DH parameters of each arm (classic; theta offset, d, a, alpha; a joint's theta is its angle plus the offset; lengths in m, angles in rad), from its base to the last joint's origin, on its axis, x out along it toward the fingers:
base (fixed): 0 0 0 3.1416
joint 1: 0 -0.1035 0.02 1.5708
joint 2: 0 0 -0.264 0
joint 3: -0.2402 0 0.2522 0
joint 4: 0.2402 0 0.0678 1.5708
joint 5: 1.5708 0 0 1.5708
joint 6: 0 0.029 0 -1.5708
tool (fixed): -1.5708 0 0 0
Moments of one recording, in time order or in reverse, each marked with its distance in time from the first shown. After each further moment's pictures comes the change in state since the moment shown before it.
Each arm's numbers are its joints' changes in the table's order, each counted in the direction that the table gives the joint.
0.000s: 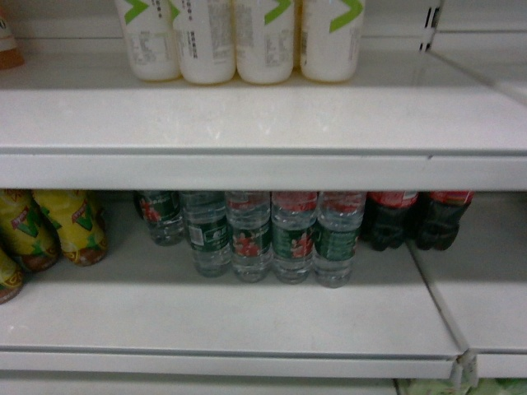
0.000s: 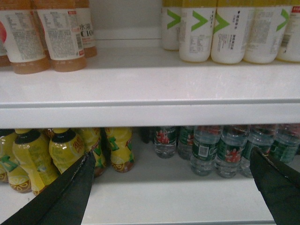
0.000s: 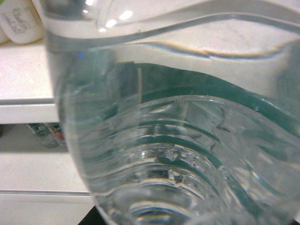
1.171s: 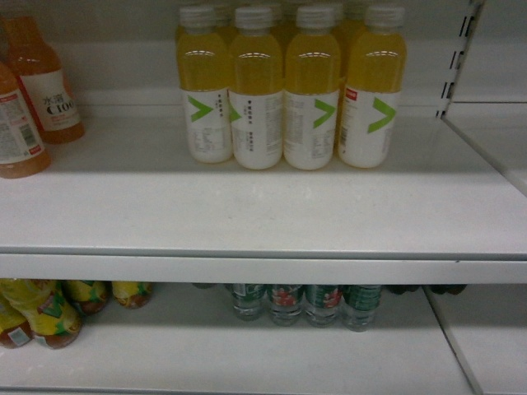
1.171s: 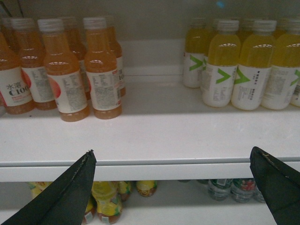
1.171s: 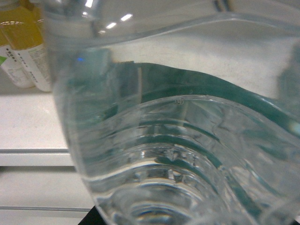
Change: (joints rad) left arm 0.000 0.000 0.000 -0.001 0.000 0.000; right arm 0.000 0.000 -0.003 0.000 -0.005 0.000
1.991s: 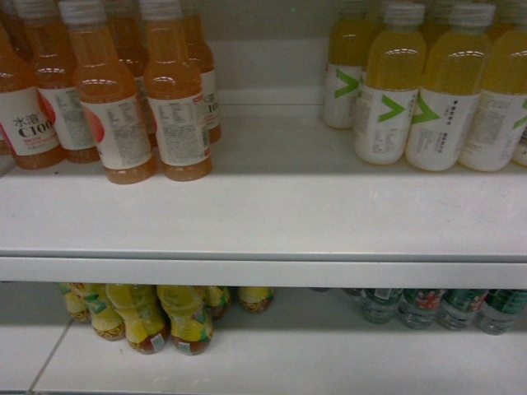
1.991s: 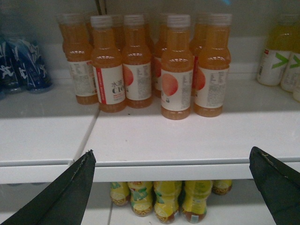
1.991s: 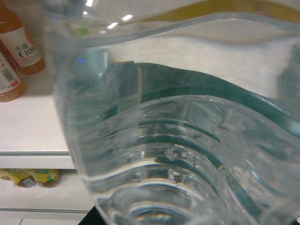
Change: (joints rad) left arm 0.000 0.000 0.000 0.003 0.000 0.000; right arm 0.000 0.000 0.000 0.000 0.003 0.000
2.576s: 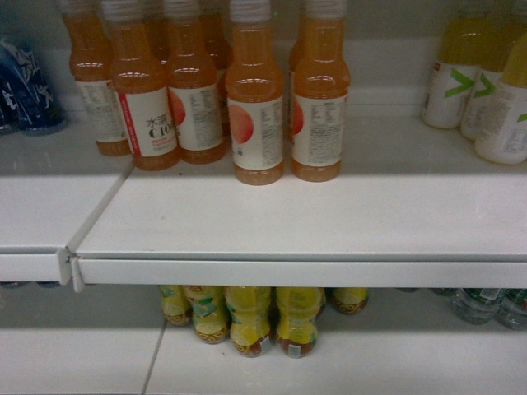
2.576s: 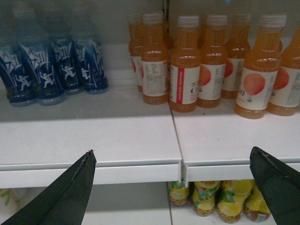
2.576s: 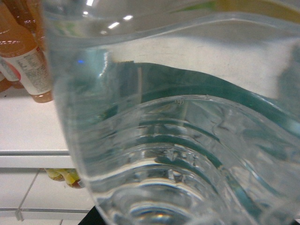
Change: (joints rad) left arm 0.000 0.000 0.000 -0.003 0.000 0.000; right arm 0.000 0.000 0.000 -0.001 0.000 0.000
